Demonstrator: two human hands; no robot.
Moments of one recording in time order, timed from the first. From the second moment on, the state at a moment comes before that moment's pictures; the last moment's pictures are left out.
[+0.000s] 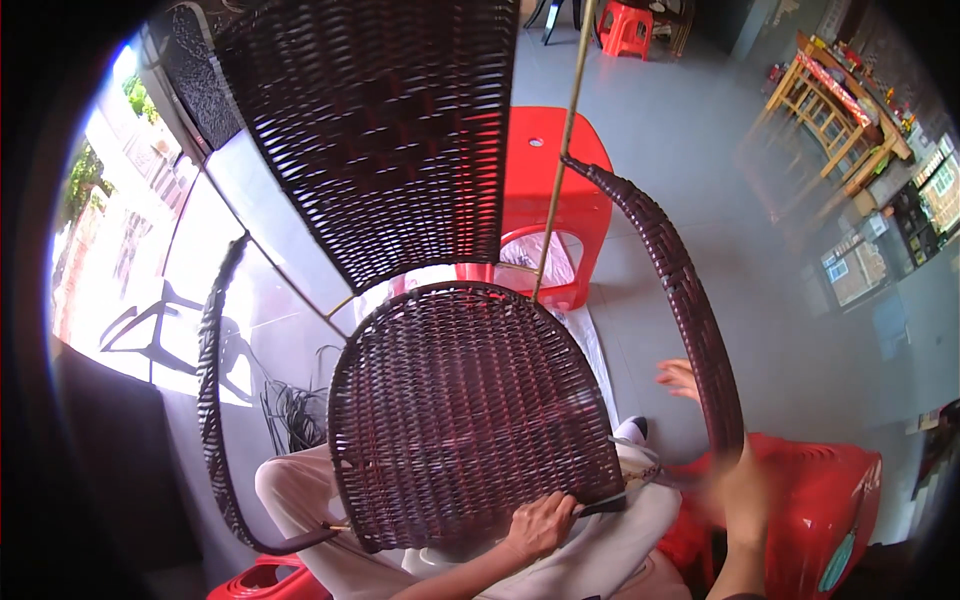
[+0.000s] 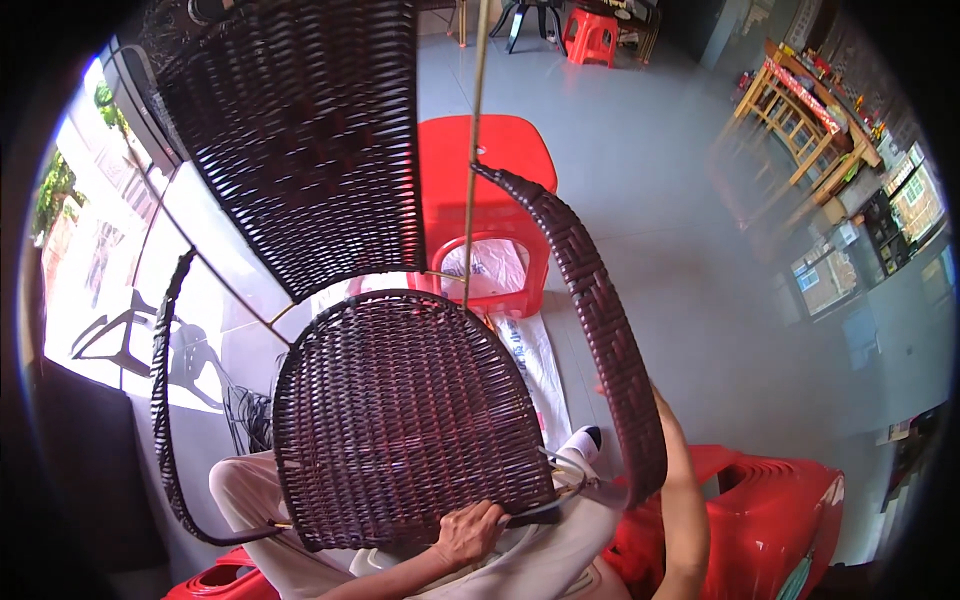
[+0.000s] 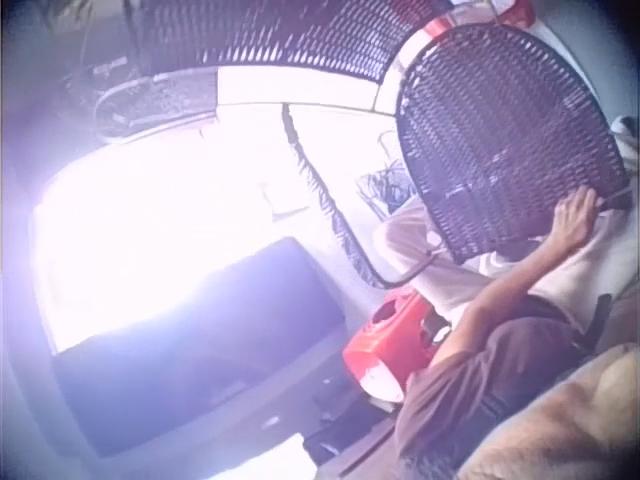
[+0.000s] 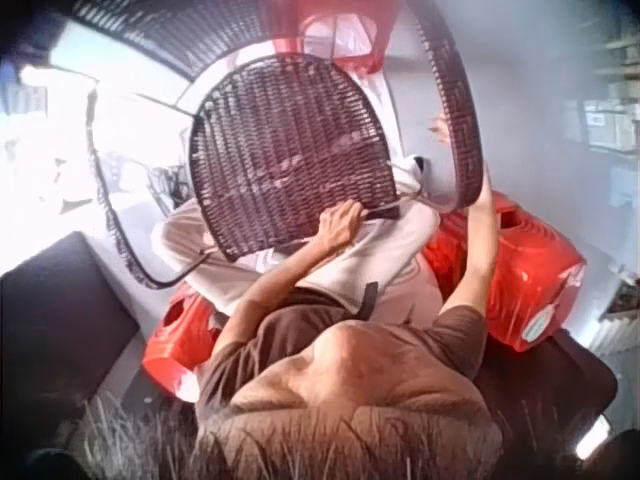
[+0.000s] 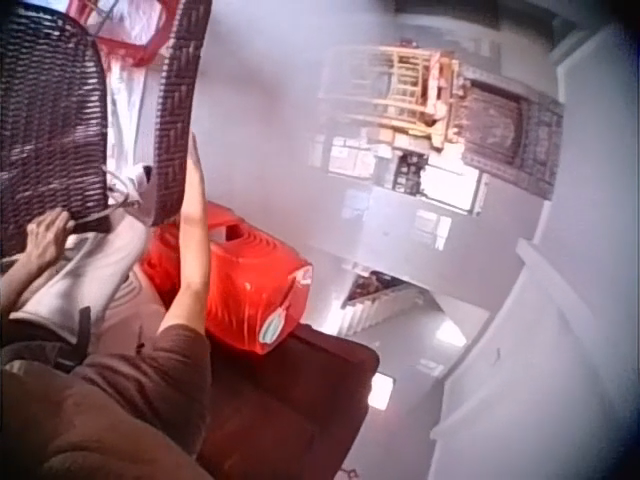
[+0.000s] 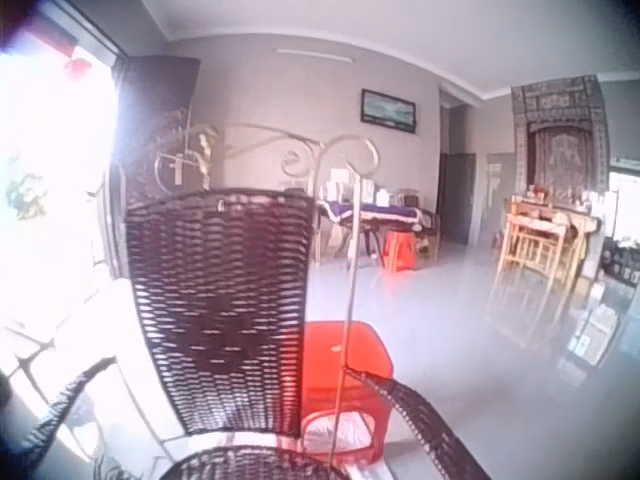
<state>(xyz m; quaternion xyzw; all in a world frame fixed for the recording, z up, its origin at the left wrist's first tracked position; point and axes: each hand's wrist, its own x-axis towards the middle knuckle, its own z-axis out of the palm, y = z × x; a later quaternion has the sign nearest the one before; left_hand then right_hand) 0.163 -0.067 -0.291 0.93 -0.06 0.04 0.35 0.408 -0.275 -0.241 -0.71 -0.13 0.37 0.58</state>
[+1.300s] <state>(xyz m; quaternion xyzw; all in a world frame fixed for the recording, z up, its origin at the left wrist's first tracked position) 0.179 0.253 -0.323 0.61 0.34 0.07 0.71 0.567 0.085 -0.368 -0.84 -0.46 -0.12 0.28</state>
